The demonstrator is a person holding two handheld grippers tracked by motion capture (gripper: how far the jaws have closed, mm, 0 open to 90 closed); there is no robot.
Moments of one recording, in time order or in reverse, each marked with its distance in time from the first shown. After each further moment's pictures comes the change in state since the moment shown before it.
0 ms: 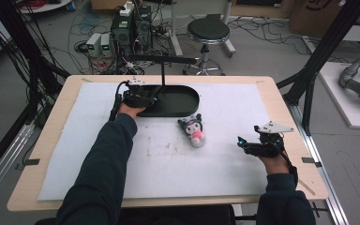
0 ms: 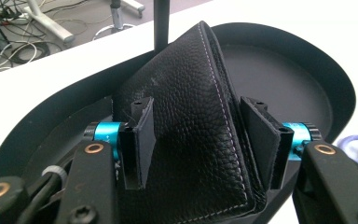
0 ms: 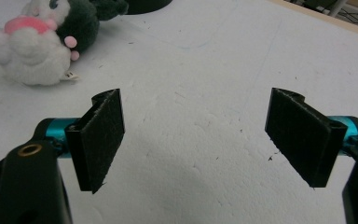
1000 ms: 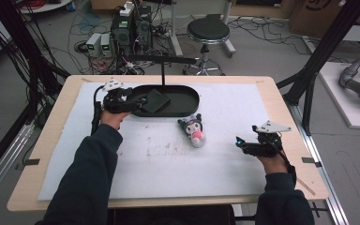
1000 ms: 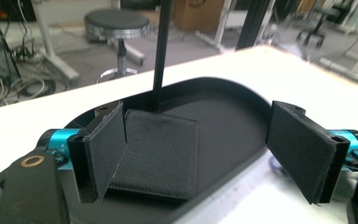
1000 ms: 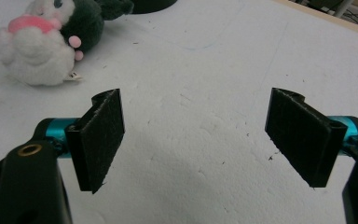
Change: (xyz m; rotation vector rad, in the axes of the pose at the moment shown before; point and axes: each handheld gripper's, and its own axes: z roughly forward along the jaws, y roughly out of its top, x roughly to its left) left arm -0.015 -0.016 -0.103 -0.266 -0.005 -0.079; right arm 0.002 0.002 0.005 0.001 0.010 -0.018
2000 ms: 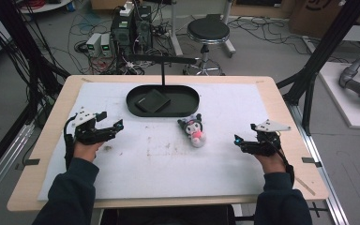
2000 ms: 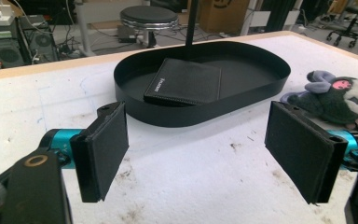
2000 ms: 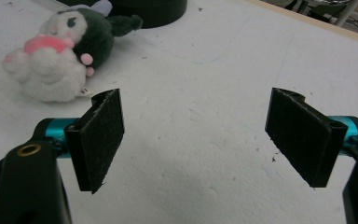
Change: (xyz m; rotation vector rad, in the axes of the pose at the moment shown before) left arm 0.007 -0.060 -0.081 0.011 0.085 -0.002; right arm 0.006 0.007 0.002 -0.033 0.013 0.019
